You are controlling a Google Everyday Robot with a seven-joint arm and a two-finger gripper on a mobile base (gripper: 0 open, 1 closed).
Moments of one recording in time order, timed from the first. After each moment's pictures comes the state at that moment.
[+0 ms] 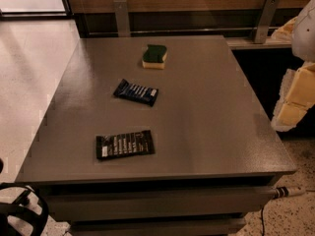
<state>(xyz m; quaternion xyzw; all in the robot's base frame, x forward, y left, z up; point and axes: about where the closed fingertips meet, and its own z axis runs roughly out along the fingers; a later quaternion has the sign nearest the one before) 0.438 -0.215 0.984 -0.60 0.78 -0.04 0.17</state>
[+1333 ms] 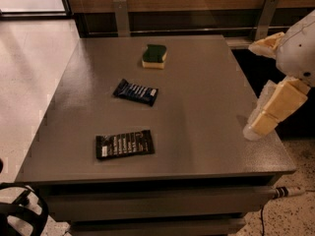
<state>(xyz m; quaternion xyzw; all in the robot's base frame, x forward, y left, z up) 0.434 -0.166 0.966 -0.60 0.75 0.08 0.27</state>
